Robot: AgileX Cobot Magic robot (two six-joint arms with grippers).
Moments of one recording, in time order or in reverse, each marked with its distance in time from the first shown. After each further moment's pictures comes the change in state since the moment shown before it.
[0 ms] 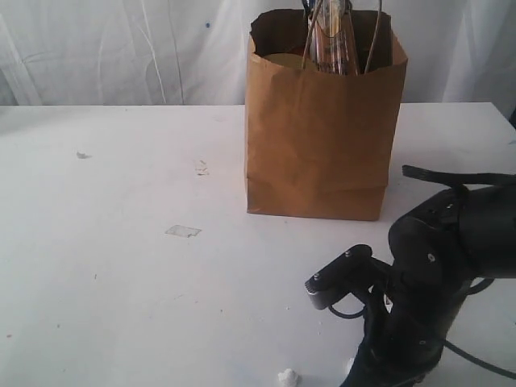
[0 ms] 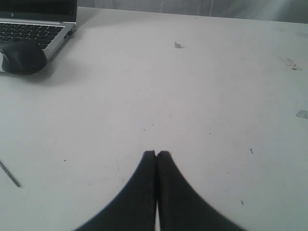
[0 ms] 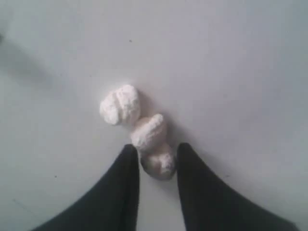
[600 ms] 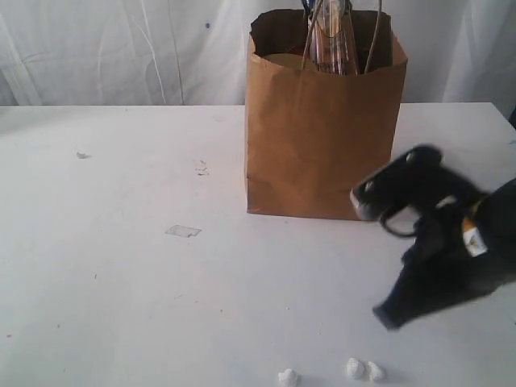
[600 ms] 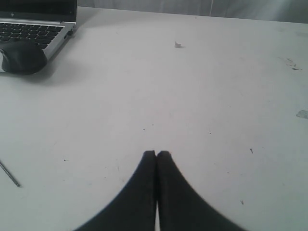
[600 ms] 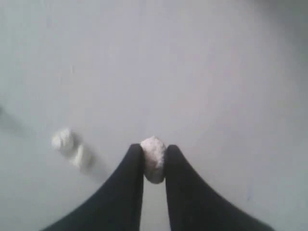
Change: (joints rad) left arm 0.000 0.000 0.000 0.000 0.000 0.000; right arm -0.004 -0.425 -0.025 -0.271 0.057 0.212
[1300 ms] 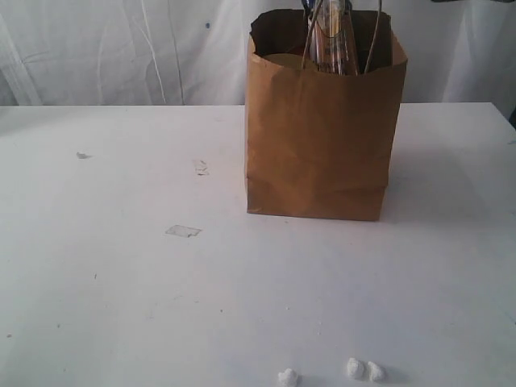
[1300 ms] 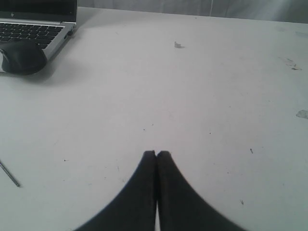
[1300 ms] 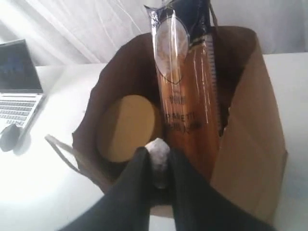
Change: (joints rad) left arm 0.000 0.000 0.000 0.000 0.000 0.000; right arm -0.703 0.301 -0.770 1.115 0.150 -0.647
